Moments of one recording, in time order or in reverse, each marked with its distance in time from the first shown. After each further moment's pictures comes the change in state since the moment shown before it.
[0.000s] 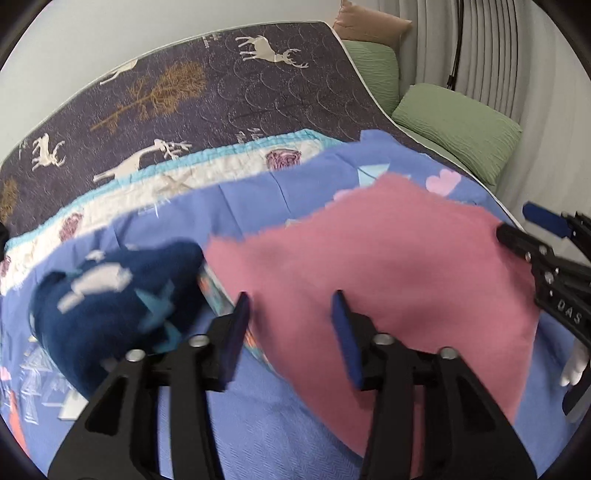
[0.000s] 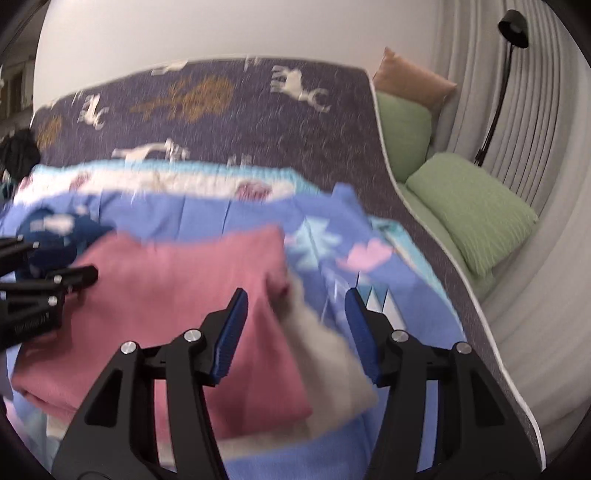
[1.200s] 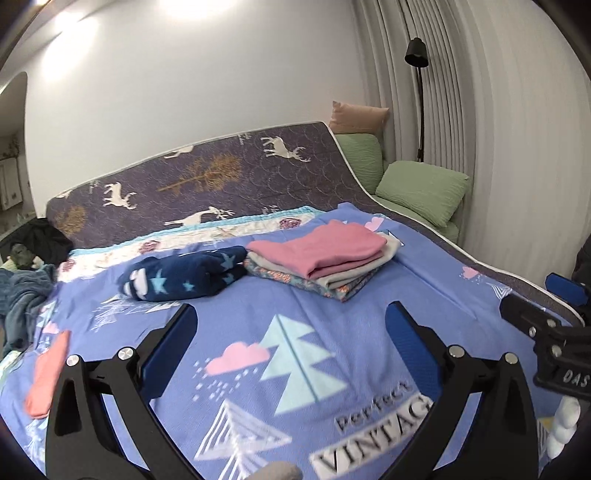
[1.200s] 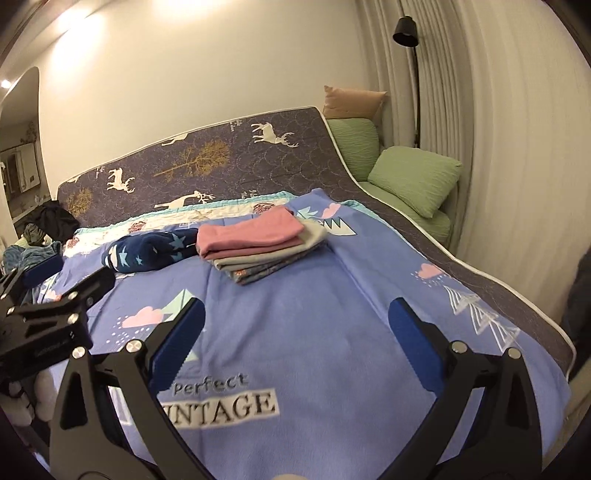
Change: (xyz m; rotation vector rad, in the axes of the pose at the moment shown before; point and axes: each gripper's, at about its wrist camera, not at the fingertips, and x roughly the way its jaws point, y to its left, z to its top) left arm -0.311 -0.078 -0.187 -0.015 -0.357 0.104; right arm -0.339 0.015 -0.179 0.279 -0.172 0.019
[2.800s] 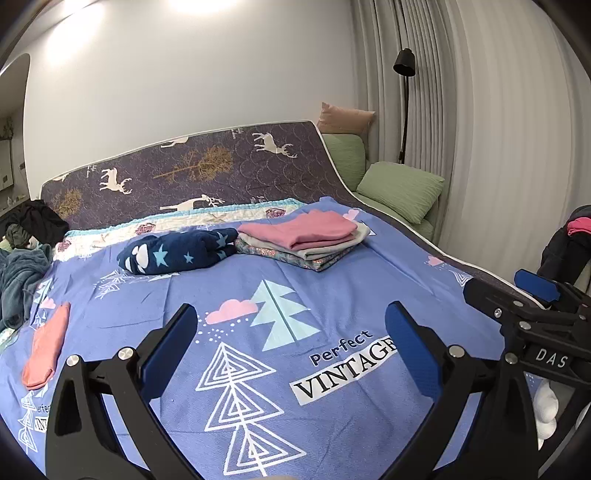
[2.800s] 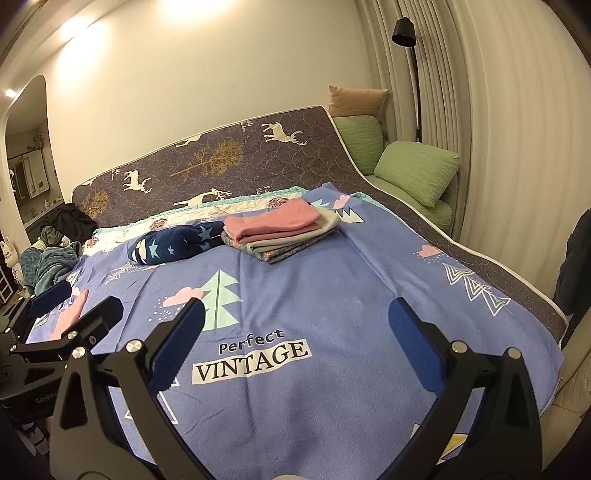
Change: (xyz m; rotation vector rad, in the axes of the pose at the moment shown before) left arm -0.077 0.009 -0.030 -0.045 0.023 -0.084; right arm -0.068 0.019 -0.015 0.020 0.017 0.041
